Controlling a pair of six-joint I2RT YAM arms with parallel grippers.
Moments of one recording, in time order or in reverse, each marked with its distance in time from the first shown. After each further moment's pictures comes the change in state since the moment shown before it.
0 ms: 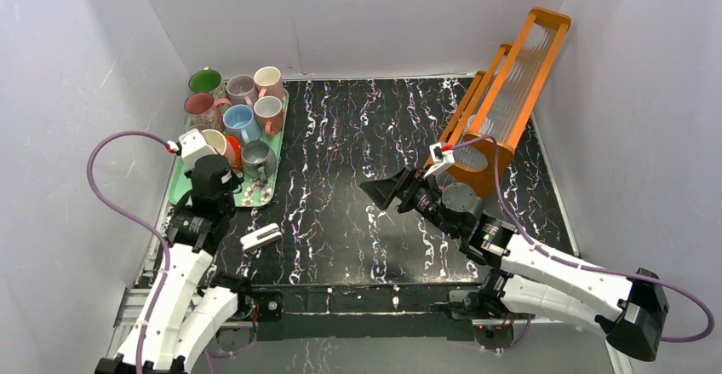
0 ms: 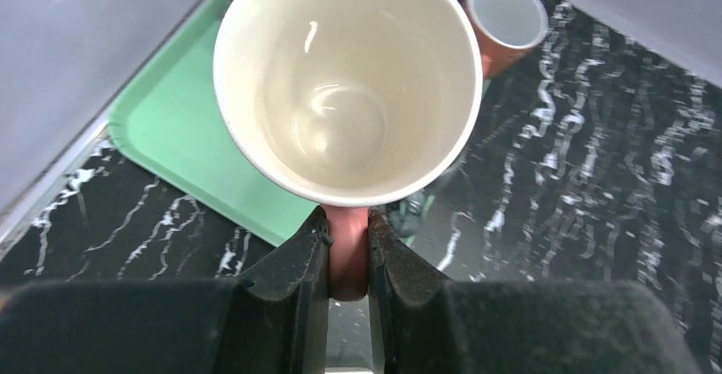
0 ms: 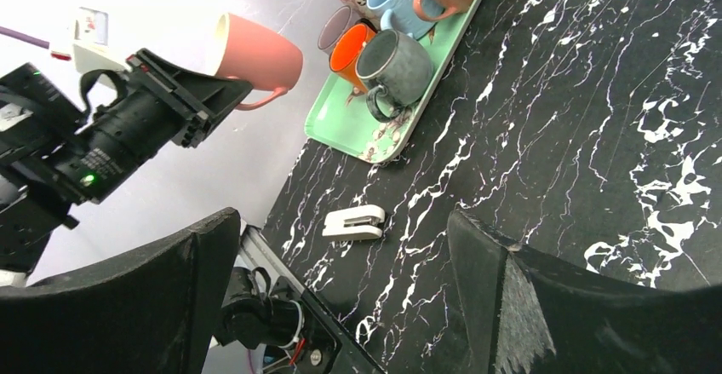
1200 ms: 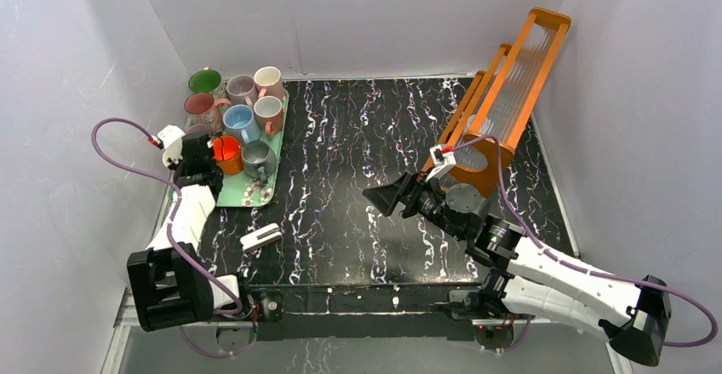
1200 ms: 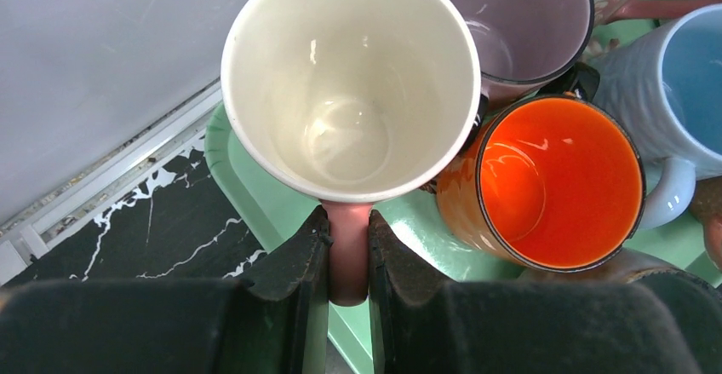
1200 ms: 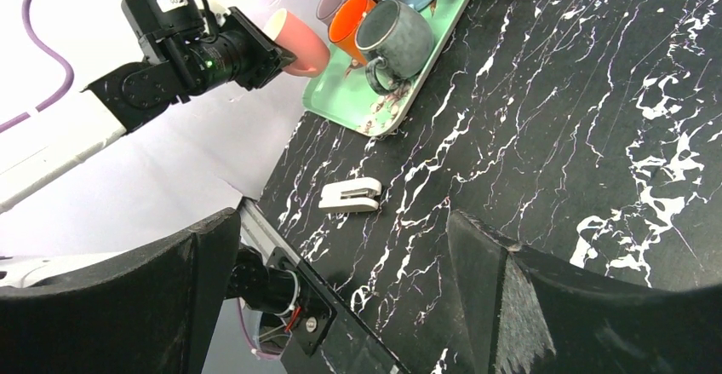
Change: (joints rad) left arm 0.394 0.541 -0.003 0.307 -0.034 0.002; right arm 0.000 -0.060 0.011 -0.108 -0.050 -0.021
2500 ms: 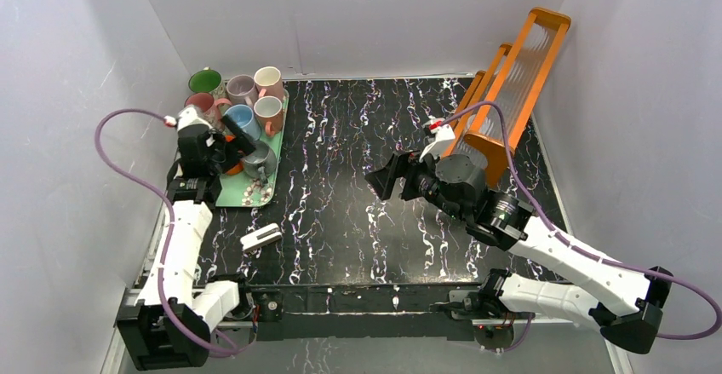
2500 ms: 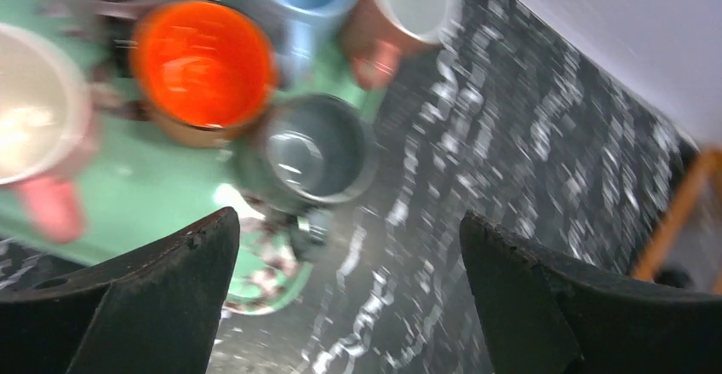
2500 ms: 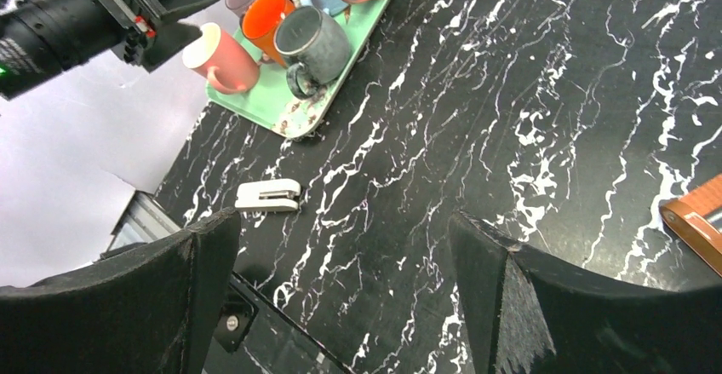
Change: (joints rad) left arm -0.088 -0.223 0.102 -0.171 0.485 -0.096; right arm 0.000 0.131 0.360 -0.393 0.106 -0.209
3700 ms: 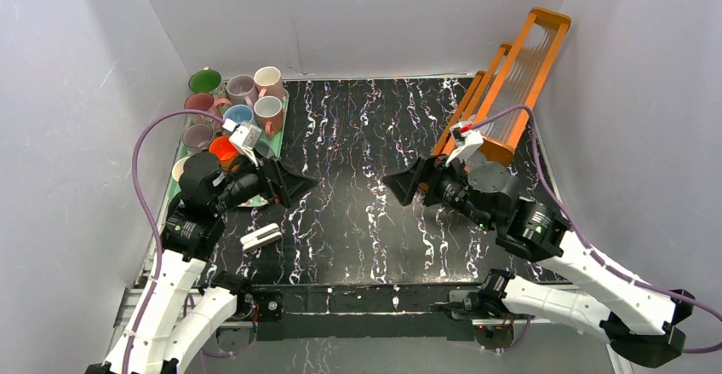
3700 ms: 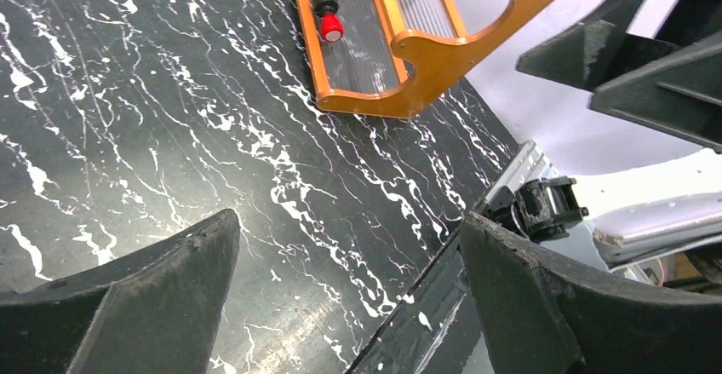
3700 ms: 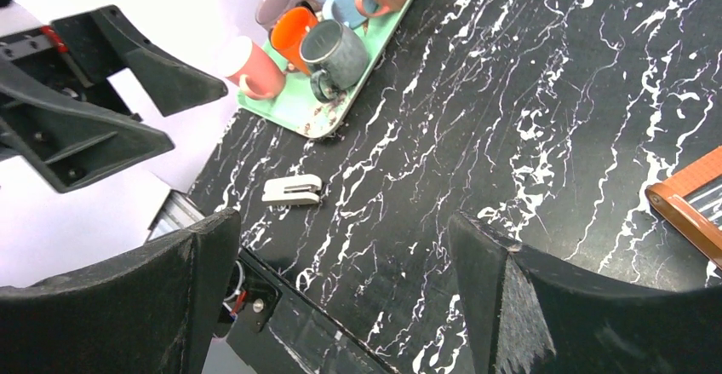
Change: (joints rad) left arm -0.386 -0.314 -0.007 -0.030 0.702 0.135; right arm 0.000 -0.133 0.046 -0.153 -0.009 0.022
